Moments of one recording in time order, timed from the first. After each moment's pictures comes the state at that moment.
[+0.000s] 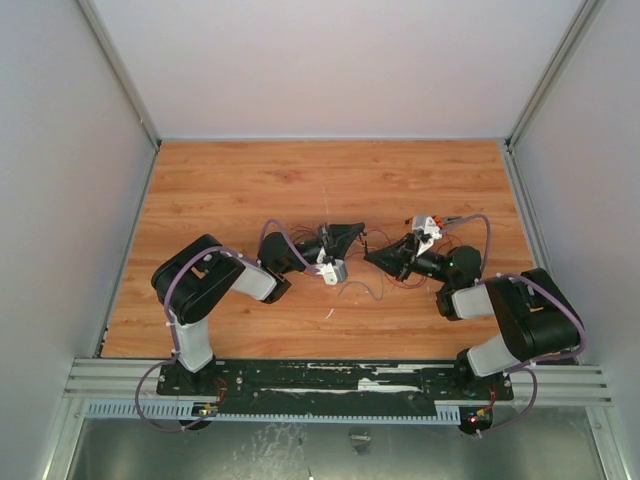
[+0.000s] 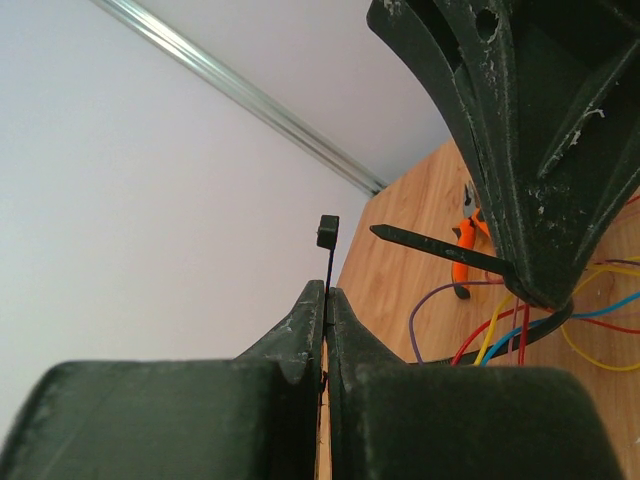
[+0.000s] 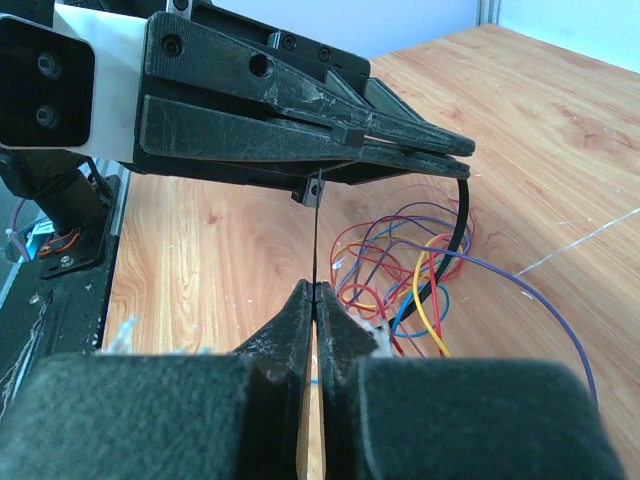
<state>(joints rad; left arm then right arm) -0.74 1.84 0.64 1.49 0.55 0.87 0.26 1.50 0.26 1.49 -1.00 0.39</state>
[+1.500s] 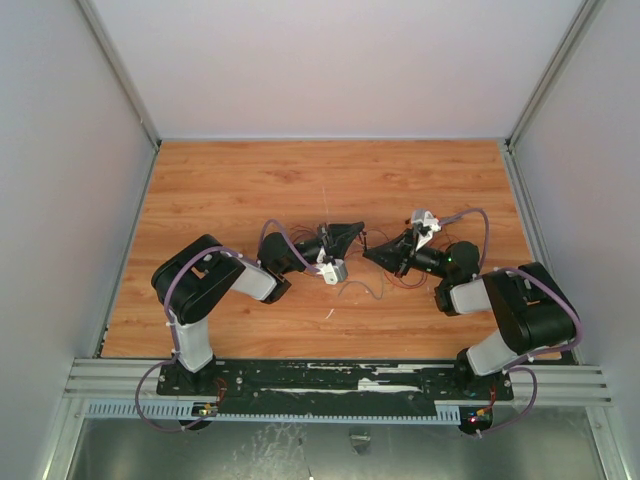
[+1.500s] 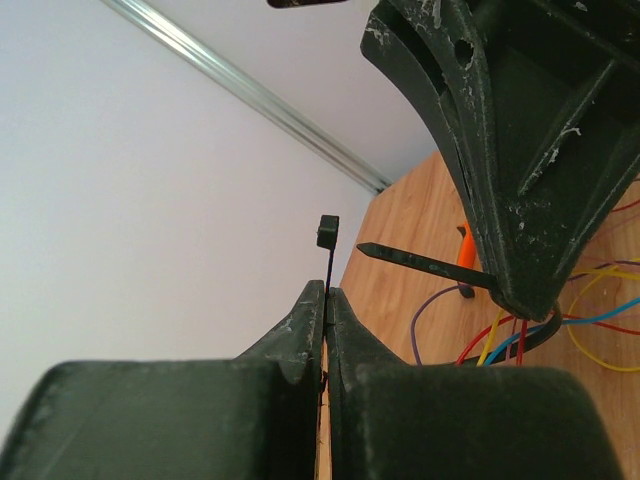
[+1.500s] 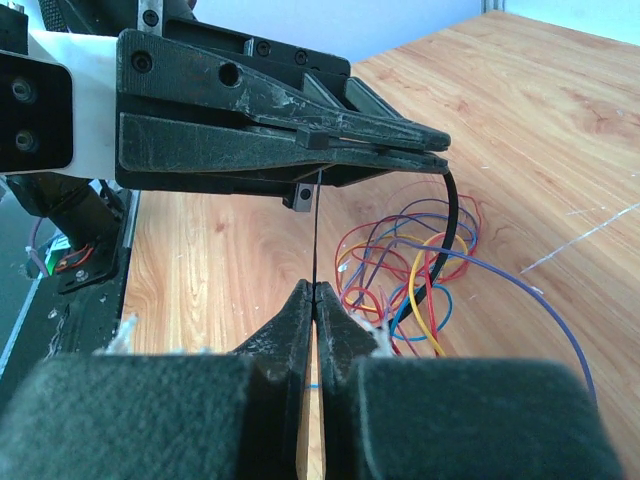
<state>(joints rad) -0.74 1.84 0.64 1.50 0.54 0.87 0.26 1.54 0.29 1.49 -1.00 0.45</state>
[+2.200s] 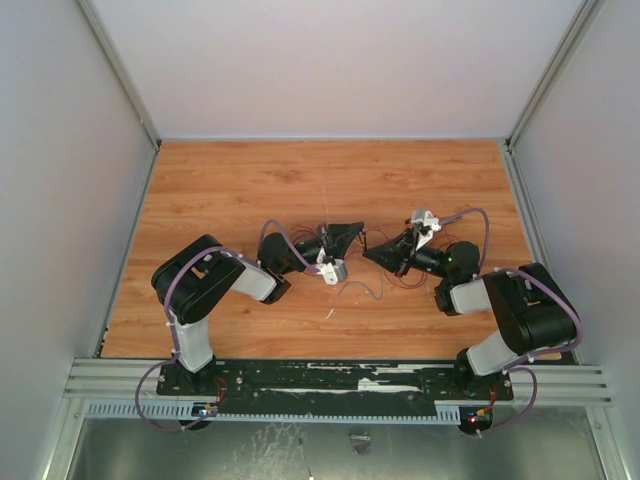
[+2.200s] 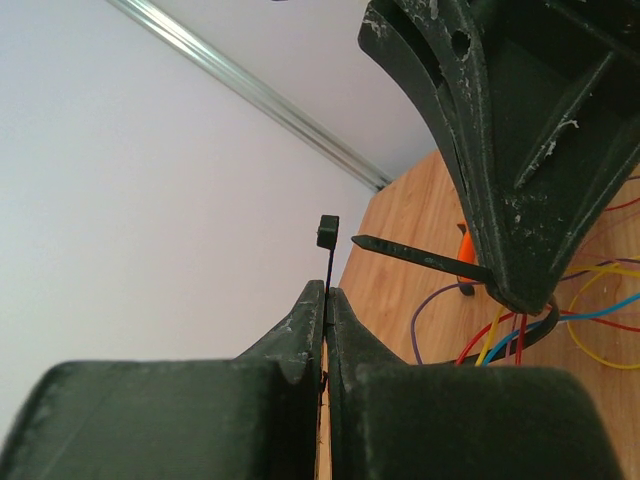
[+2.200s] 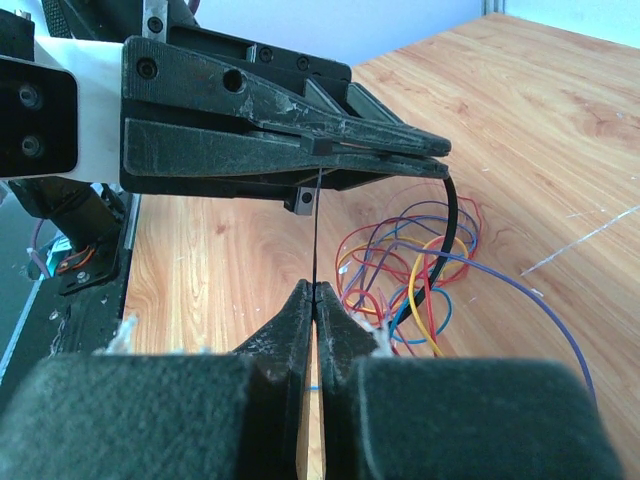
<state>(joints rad) -0.74 1.84 0.64 1.50 0.54 0.87 0.26 1.53 0.29 1.49 -1.00 0.46</state>
